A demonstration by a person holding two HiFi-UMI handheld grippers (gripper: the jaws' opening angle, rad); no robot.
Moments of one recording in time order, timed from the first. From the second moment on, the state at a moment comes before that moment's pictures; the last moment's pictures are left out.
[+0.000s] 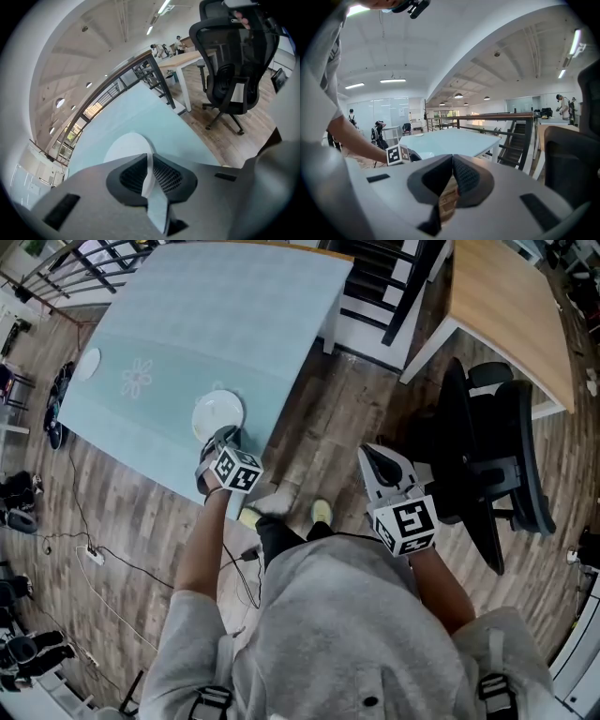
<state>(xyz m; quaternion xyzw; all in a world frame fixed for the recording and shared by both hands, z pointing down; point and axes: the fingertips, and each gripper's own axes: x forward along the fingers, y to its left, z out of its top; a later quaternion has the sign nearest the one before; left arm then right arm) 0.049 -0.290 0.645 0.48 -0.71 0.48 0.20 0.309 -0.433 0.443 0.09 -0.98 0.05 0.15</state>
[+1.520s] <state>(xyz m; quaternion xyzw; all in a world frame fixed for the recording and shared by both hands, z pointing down) 0.008 0.070 0.433 0.33 -0.93 0.06 0.13 0.099 -0.161 0.403 -0.08 -0.99 0.04 0.13</state>
